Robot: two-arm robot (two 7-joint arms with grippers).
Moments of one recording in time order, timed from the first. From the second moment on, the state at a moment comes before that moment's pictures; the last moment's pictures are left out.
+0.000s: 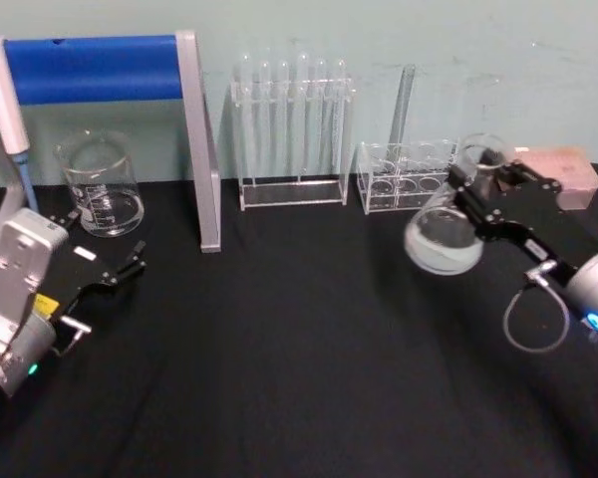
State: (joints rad) left arm -0.20 0.60 0.45 -1.41 -0.25 -0.12 0.03; right arm 0.08 0.46 -0.18 -1.71 0.43 0.02 0.30
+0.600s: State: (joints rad) left arm -0.20 0.60 0.45 -1.41 -0.25 -0.12 0.03; right arm 0.25 0.42 -0.43 -1.62 0.46 0.02 0.57
